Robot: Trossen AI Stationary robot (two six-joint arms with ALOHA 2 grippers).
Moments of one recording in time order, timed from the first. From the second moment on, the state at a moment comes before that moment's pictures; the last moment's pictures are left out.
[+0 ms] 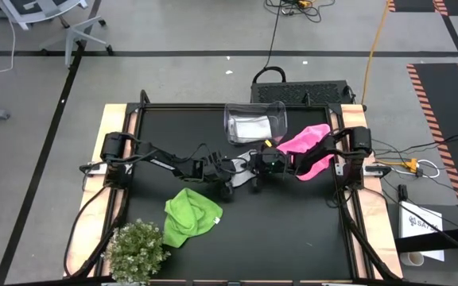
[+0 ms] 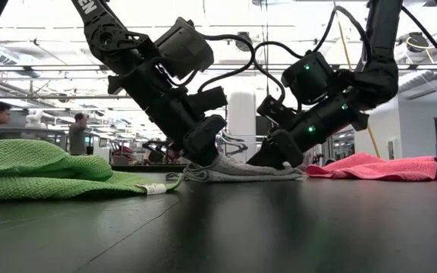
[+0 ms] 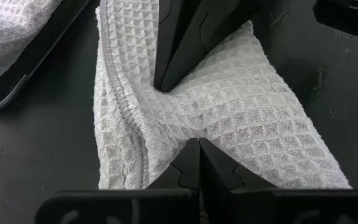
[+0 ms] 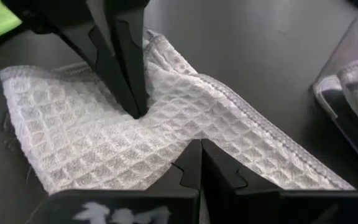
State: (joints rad) left arm -0.02 1.94 0.96 0.12 -0.26 -0.24; right arm -0.15 1.91 0.55 0.75 0.05 -0.07
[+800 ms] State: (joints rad) left arm -0.02 1.94 0.96 0.11 -0.26 -0.23; right arm 0.00 1.85 0.40 0.97 0.12 0.22
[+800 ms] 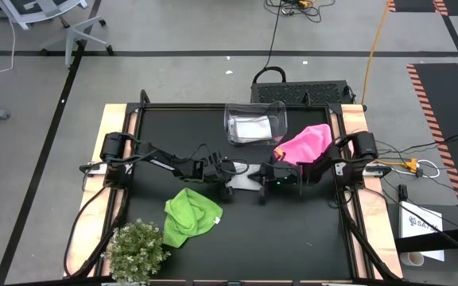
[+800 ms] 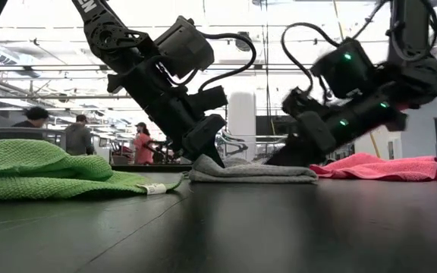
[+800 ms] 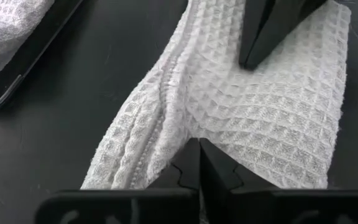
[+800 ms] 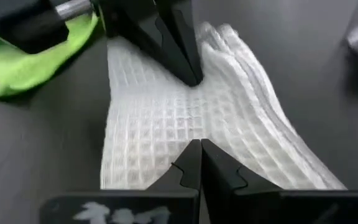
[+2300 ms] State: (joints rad) left arm -0.03 1.72 0.95 0.00 -0.33 -0.18; right arm -0.05 1.92 0.50 0.87 0.13 0.07
